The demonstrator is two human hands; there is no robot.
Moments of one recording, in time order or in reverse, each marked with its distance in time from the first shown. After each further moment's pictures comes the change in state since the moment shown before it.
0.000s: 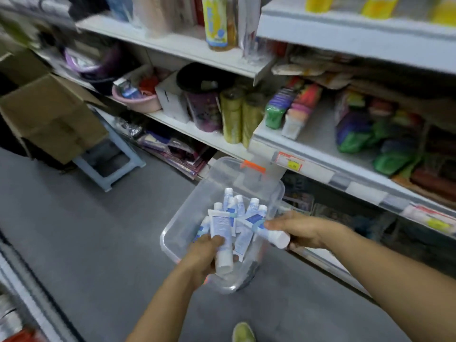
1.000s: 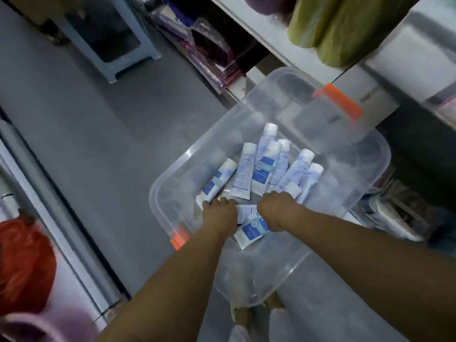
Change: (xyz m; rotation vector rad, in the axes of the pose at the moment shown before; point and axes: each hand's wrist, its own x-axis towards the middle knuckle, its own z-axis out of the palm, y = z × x) left_hand 0.236 -0.105 -0.053 1.645 0.122 0.041; right_hand 0.258 0.044 0.081 -1.808 -0.248 -0.232
